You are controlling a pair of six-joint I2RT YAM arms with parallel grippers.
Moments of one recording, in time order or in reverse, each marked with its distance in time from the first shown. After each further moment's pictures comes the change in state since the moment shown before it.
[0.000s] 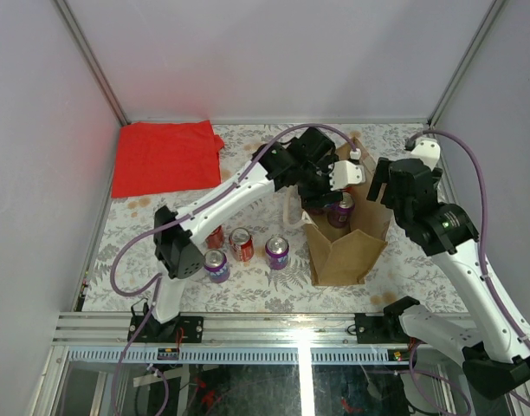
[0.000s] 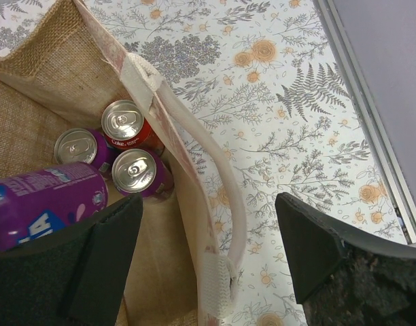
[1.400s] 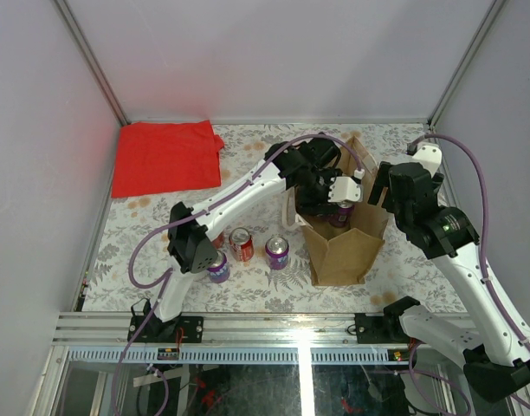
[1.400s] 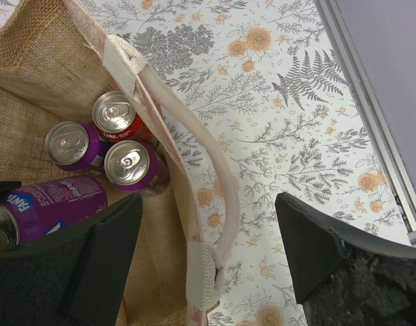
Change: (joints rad) left arm 0.003 0.142 0.119 -0.184 0.037 0.215; right arm 0.000 -0.031 -0.029 -0.026 0.010 0.038
